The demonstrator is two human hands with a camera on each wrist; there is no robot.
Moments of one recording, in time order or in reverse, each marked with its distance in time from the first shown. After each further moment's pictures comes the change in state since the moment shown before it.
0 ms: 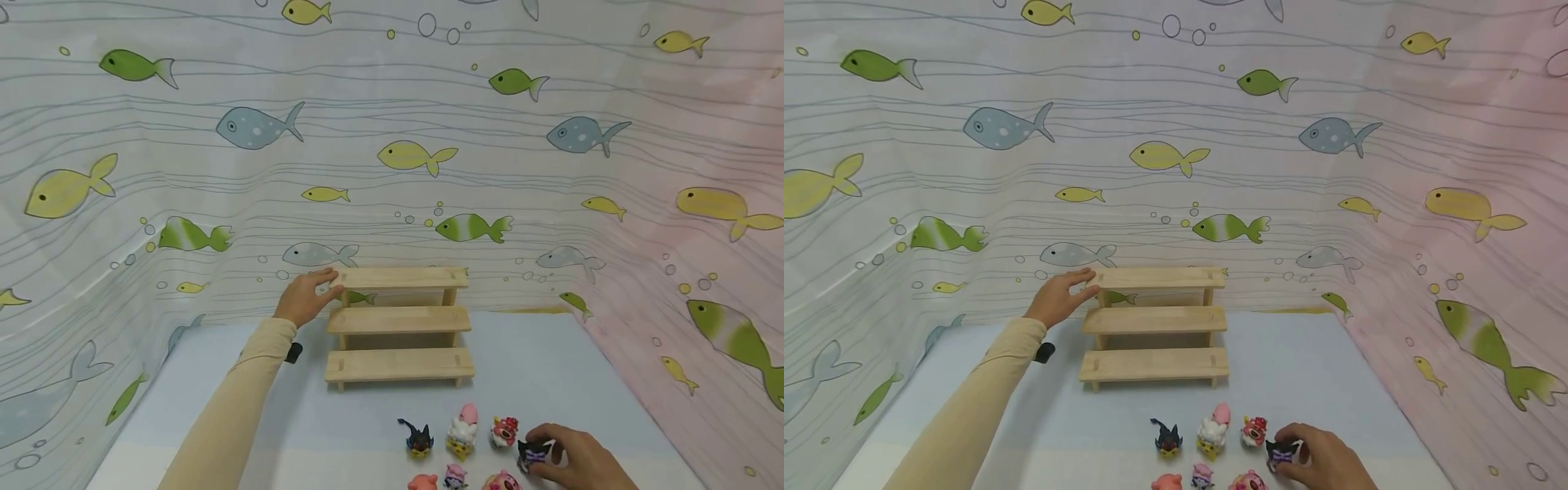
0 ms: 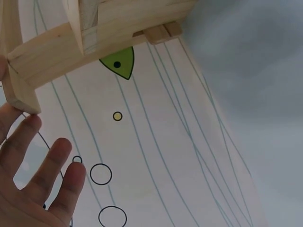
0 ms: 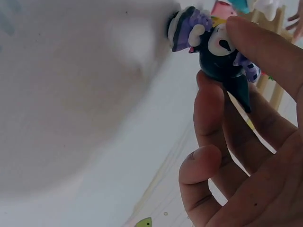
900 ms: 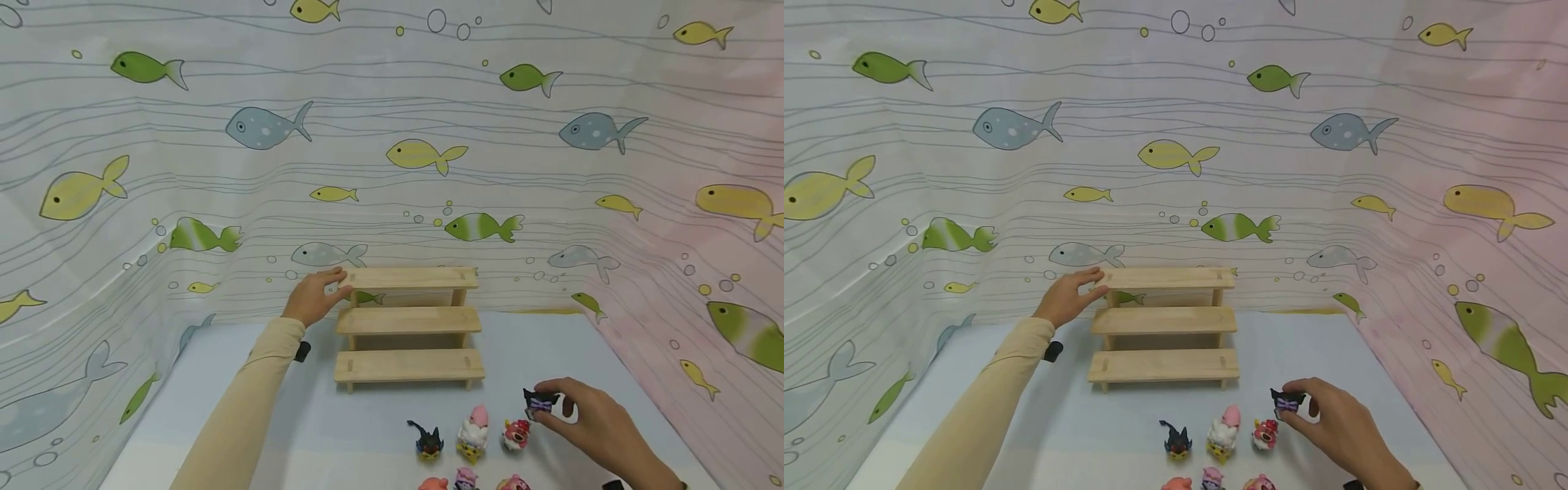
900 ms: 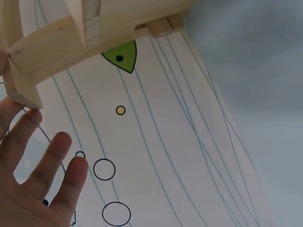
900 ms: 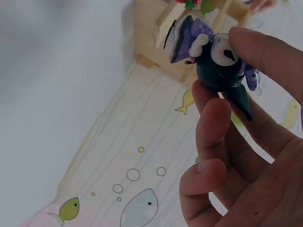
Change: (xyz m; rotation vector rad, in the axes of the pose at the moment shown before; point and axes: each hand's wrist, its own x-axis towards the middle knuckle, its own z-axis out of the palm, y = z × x) left_hand 0.003 -0.005 0.000 -0.005 -0.013 0.010; right_hand 0.010 -0.044 -0.036 -0.282 0.486 -0.227
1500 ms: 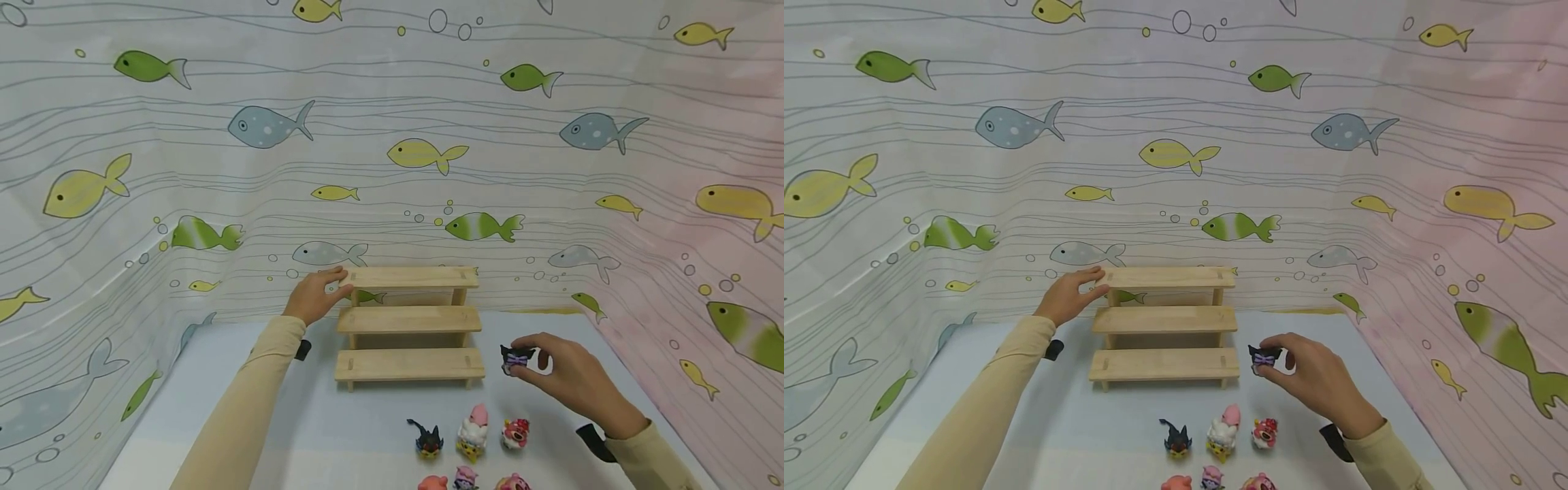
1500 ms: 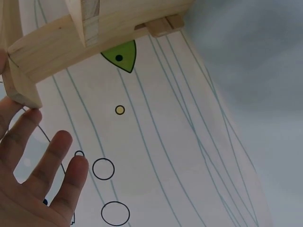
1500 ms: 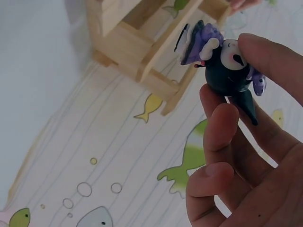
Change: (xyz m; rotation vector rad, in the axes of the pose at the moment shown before) left_hand -0.001 0.003 0.000 0.008 -0.009 -0.039; right_hand 0.059 -0.021 -0.017 0.028 0.024 -0.159
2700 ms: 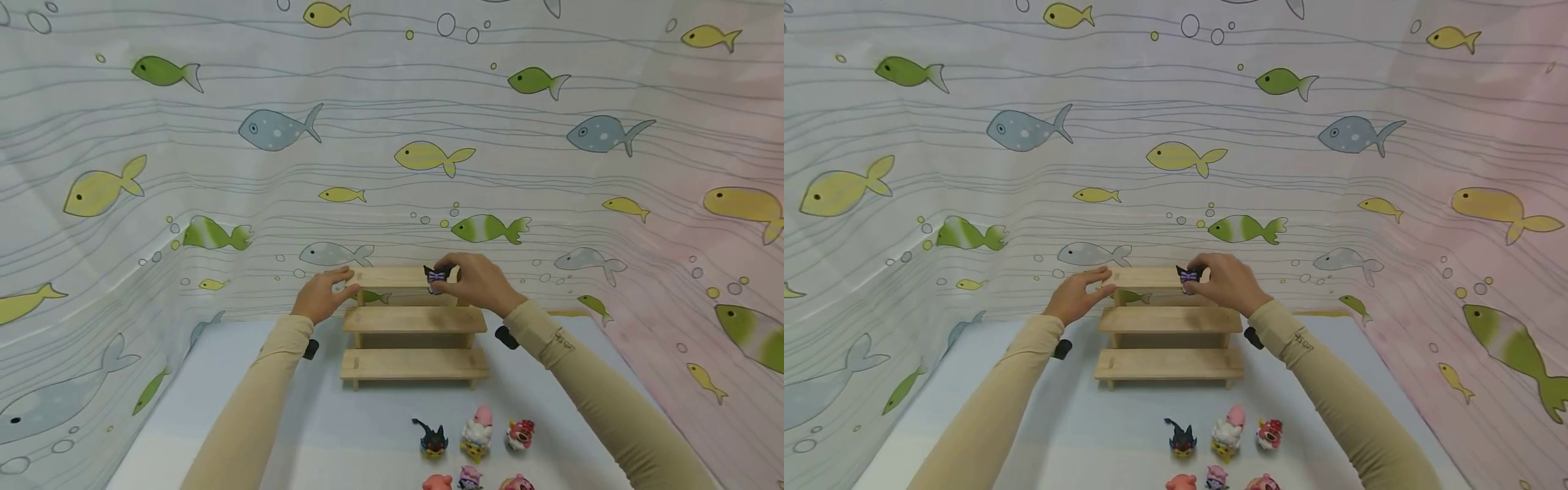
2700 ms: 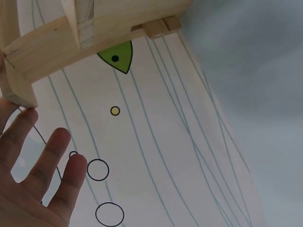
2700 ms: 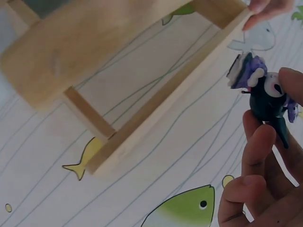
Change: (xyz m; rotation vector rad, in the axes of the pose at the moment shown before) left_hand 0.000 -0.006 0.003 -0.005 0.016 -0.003; right_hand 0.179 -0.063 0.028 0.128 -0.074 -0.153
